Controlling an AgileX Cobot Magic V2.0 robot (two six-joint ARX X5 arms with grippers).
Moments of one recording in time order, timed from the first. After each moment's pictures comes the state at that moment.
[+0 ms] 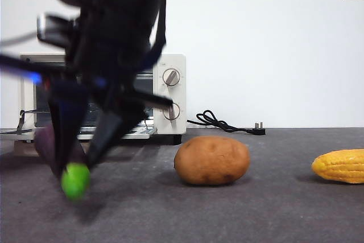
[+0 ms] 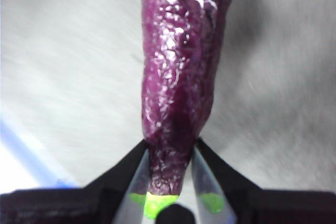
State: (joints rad) left arm 0.03 0.96 1.42 -1.09 0.29 0.13; right arm 1.04 1.98 1.49 -0.70 -0.09 0.27
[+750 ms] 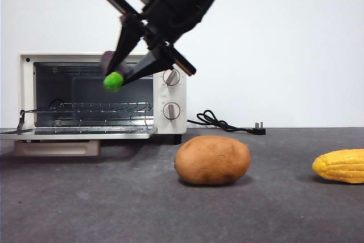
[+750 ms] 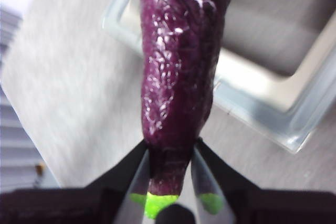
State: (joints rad) left arm 0.00 0.95 1.42 -1.11 0.29 0.13; right arm 0.71 1.94 1.60 -0.48 -0.44 0.35
